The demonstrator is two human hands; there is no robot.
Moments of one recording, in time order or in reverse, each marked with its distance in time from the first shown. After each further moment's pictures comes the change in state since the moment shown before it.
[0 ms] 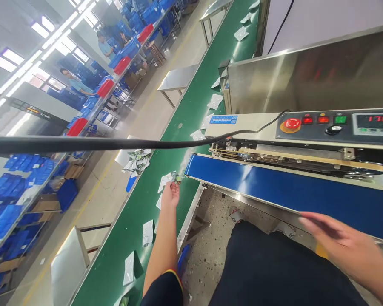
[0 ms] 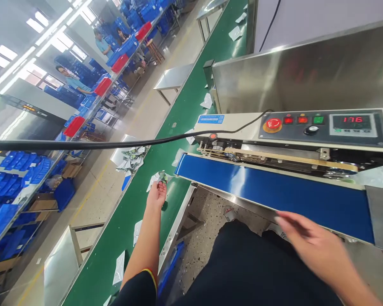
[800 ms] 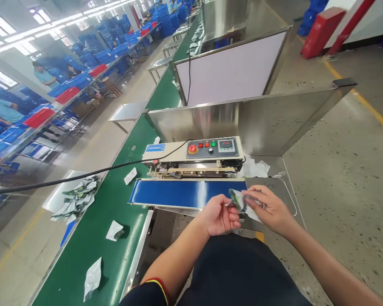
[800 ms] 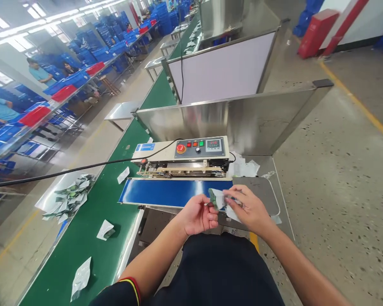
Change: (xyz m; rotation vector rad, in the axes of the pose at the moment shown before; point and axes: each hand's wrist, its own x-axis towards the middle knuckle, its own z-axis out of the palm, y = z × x) left_hand -0.332 -0.233 0.160 0.688 -1.027 -1.034; right_hand 0.028 0.017 -0.146 0.092 0.134 -0.307
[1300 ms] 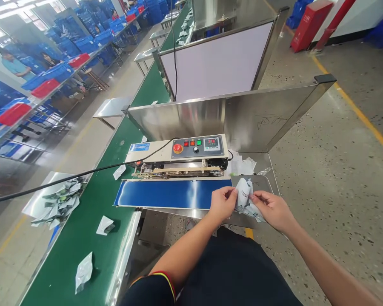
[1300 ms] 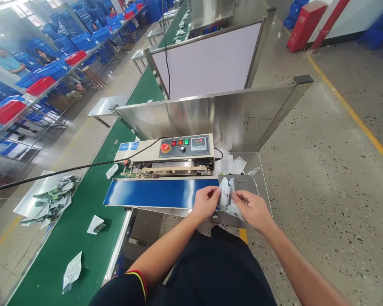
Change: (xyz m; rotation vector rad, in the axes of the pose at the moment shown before) left_hand 0.129 -0.037 -0.003 0.868 0.340 0.875; right_hand -0.013 0.045 -0.042 0.021 0.009 0.438
